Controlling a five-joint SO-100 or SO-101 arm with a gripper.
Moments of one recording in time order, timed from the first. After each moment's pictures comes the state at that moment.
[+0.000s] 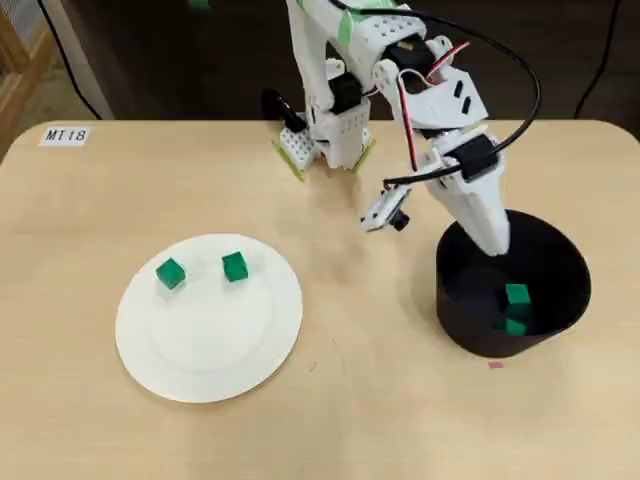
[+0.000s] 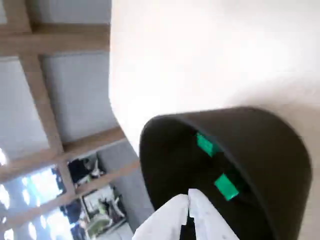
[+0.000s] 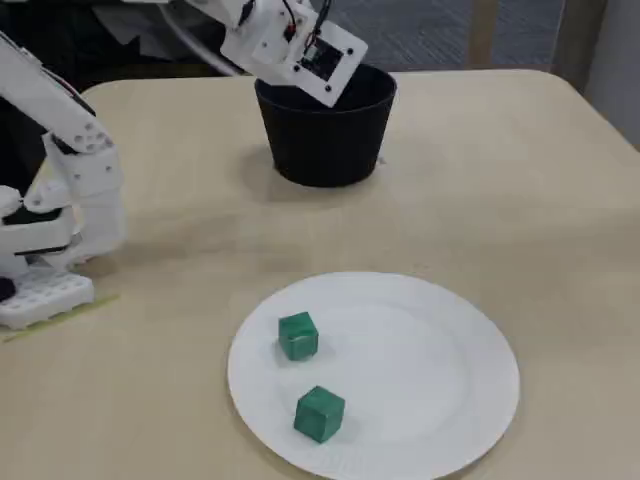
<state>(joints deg) -28.3 126.5 129.4 33.9 -1.2</state>
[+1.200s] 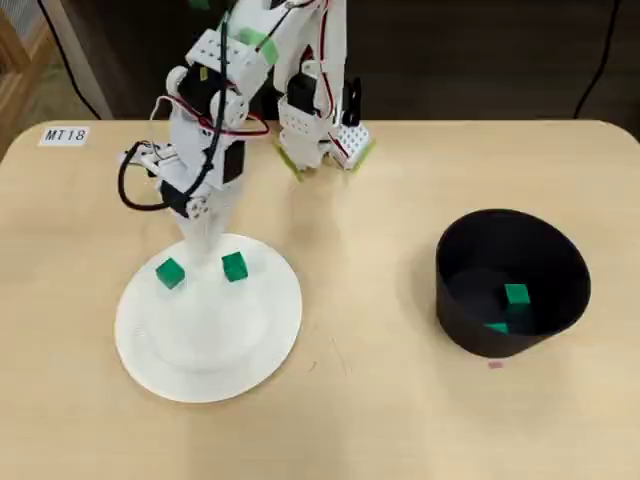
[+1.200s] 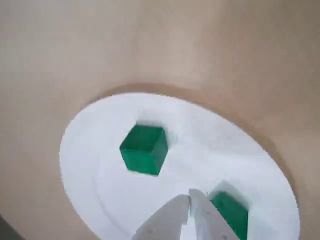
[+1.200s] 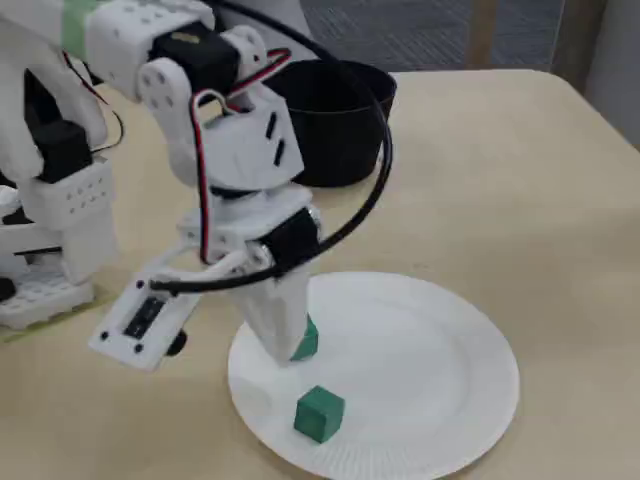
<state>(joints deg) 40.0 101.3 116.4 54.9 0.4</state>
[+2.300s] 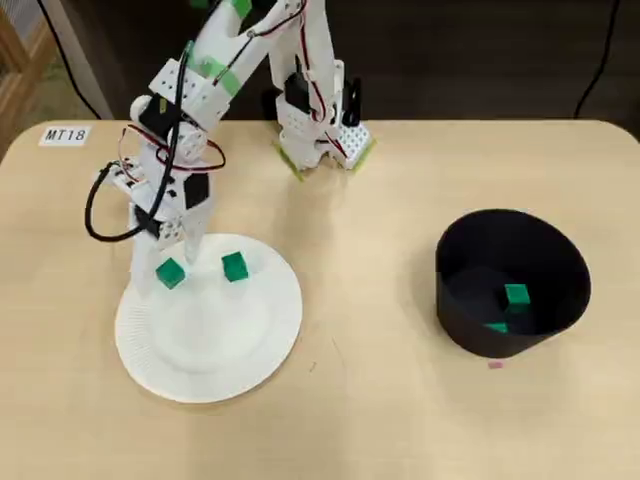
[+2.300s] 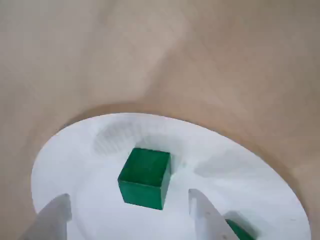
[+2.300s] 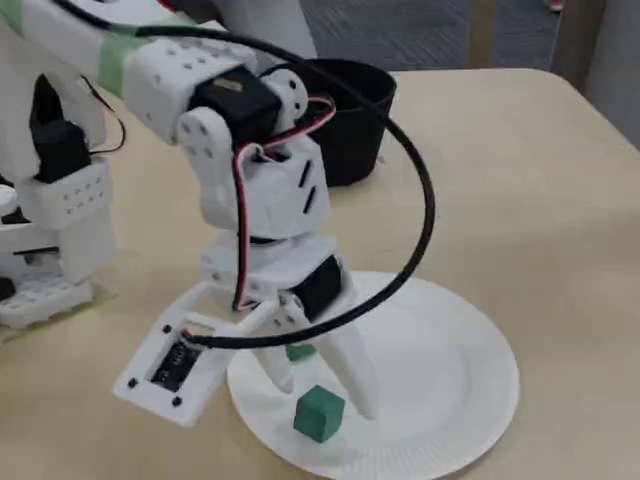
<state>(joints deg) 40.1 87.2 104.1 59.2 -5.1</state>
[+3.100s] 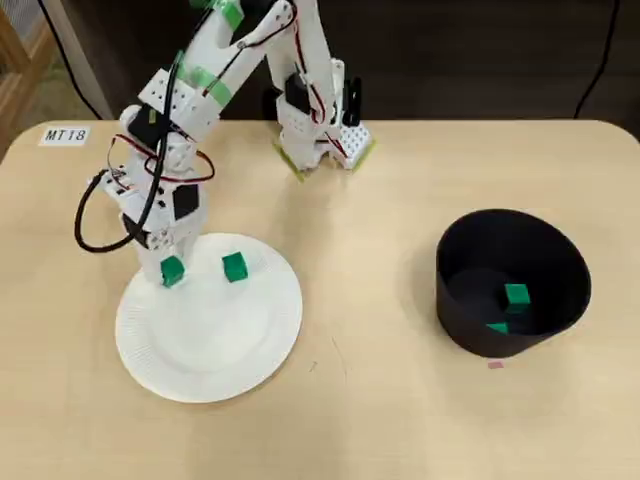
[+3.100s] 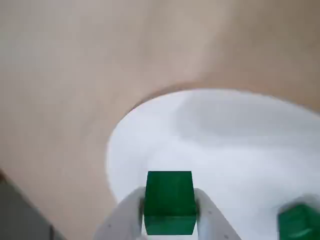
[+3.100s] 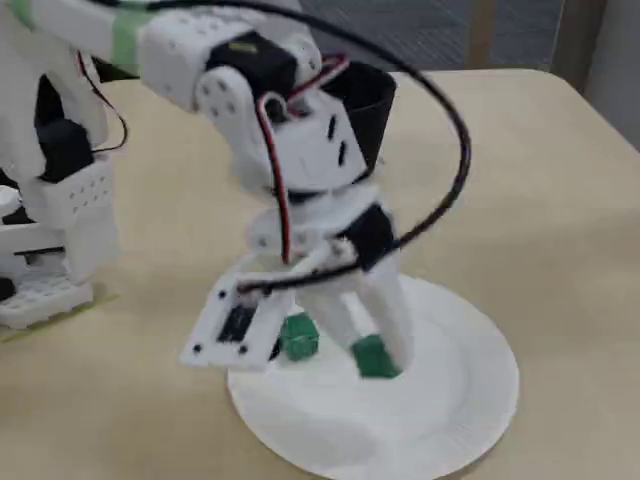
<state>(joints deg) 33.9 93.3 101.2 49.4 -2.9</state>
